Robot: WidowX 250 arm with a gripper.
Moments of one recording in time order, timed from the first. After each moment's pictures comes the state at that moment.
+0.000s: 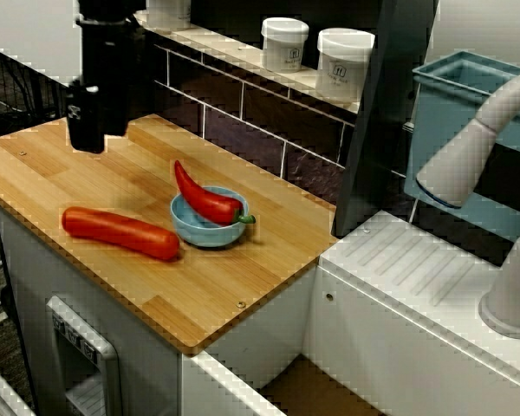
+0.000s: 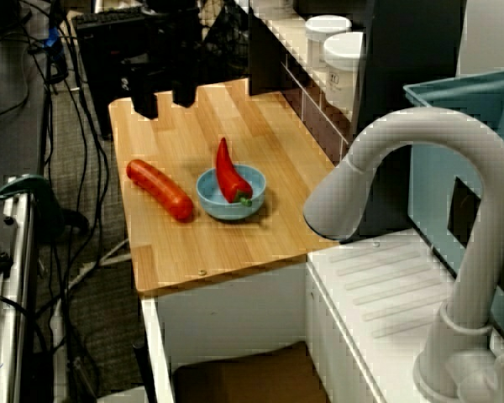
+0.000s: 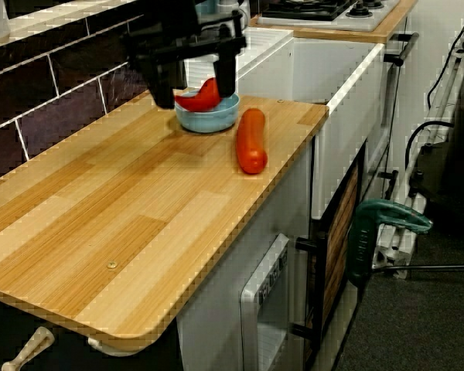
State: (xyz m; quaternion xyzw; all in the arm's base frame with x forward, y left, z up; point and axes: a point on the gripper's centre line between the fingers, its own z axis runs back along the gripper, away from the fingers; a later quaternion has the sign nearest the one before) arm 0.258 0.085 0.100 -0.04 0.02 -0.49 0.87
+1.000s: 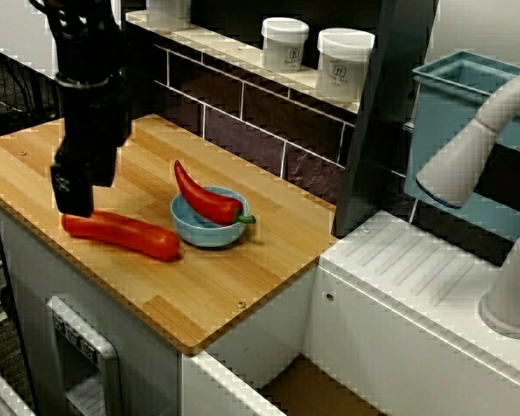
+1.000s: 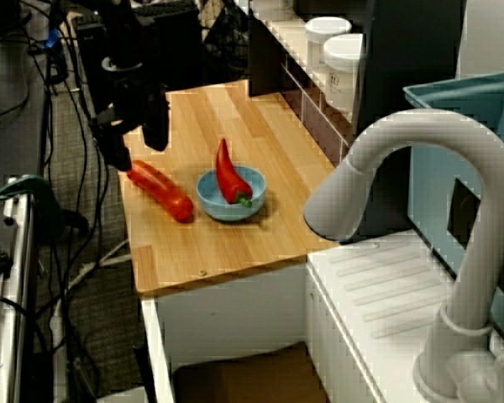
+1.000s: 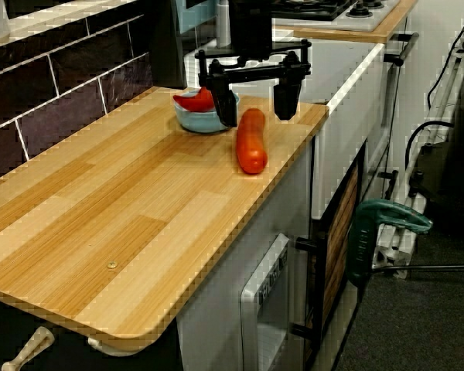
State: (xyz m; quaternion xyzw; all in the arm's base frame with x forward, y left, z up) arm 0.223 0.042 0.066 0.01 0.00 -0.46 0.89
